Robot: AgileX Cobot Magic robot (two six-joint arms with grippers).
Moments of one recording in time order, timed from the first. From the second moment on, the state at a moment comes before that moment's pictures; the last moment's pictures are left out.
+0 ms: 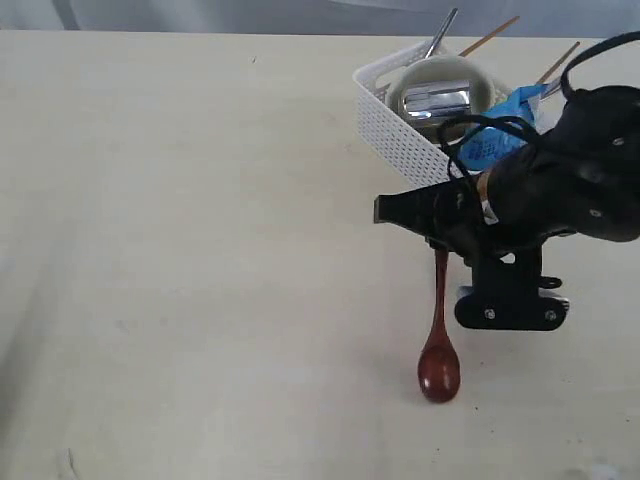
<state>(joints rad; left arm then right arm) 0.12 0.00 0.00 0.16 0.19 -0.12 0.65 1.53 -0.70 -0.48 0.40 -2.12</state>
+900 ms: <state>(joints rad) 0.12 0.00 0.00 0.16 0.19 -0.12 0.52 1.73 -0.70 -0.58 0.18 -2.11</state>
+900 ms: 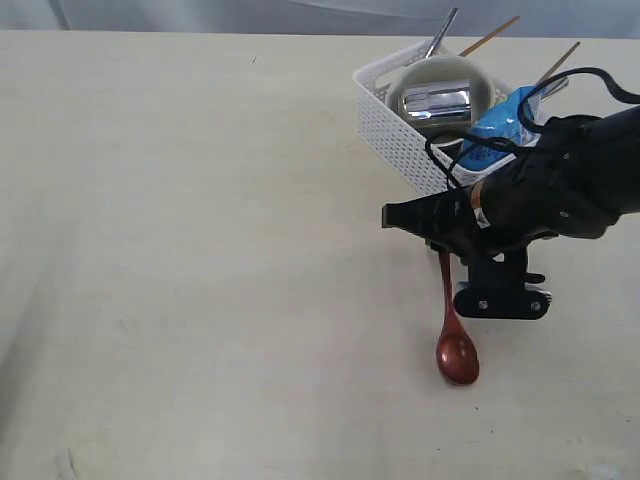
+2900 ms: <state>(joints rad) 0.12 0.00 0.00 0.16 0.19 -0.12 -0.06 1.77 -1.41 0.19 0.52 0.02</state>
